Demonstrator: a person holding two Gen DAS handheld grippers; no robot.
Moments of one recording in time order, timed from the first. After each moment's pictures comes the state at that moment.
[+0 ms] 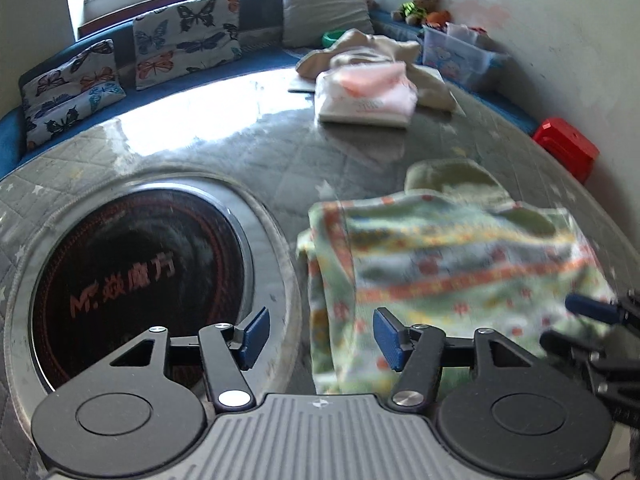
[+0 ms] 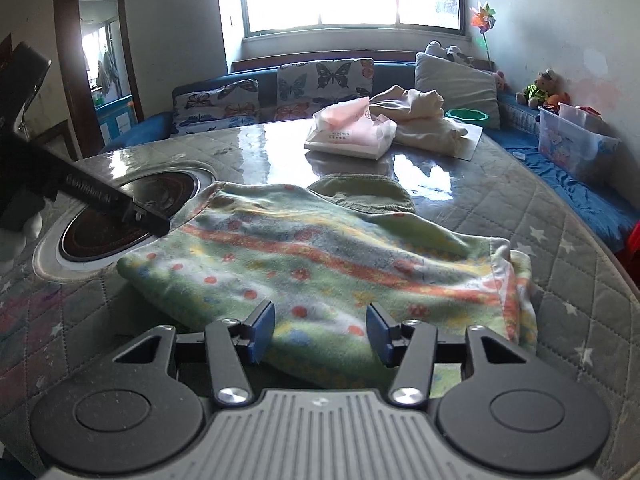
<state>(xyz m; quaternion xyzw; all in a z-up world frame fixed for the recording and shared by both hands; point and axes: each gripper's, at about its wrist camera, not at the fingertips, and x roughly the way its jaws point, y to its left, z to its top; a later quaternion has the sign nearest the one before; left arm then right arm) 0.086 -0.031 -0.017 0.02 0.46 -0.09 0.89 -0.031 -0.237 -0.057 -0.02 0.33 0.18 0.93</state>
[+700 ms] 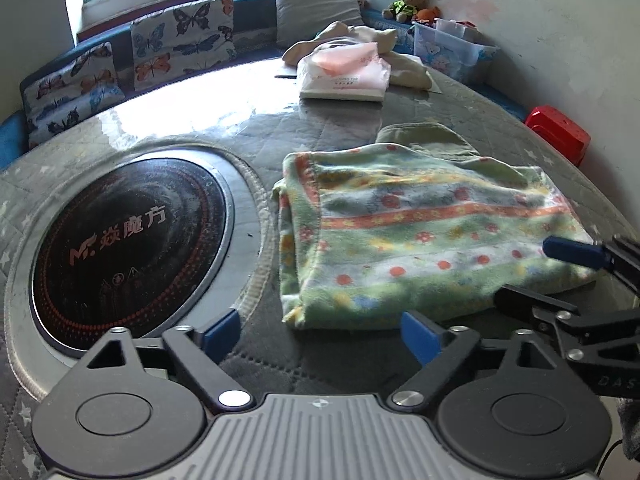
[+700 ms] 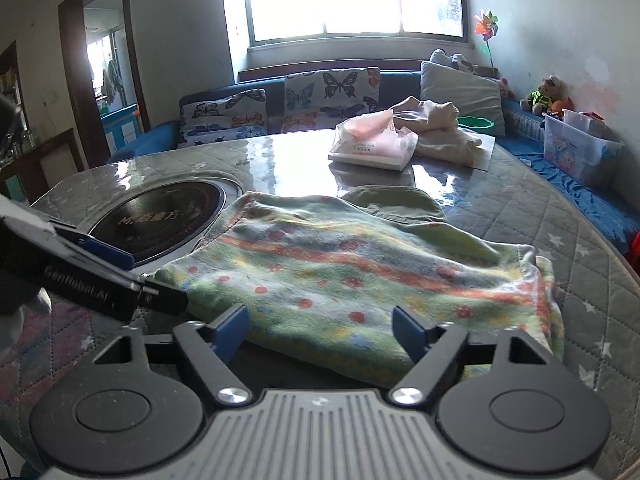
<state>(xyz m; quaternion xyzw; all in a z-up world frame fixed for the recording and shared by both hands) 0.031 -0.048 -0.024 0.04 0.44 -0.09 0.89 -0.044 -0.212 -0.049 -0.01 0.32 0.18 0.93</state>
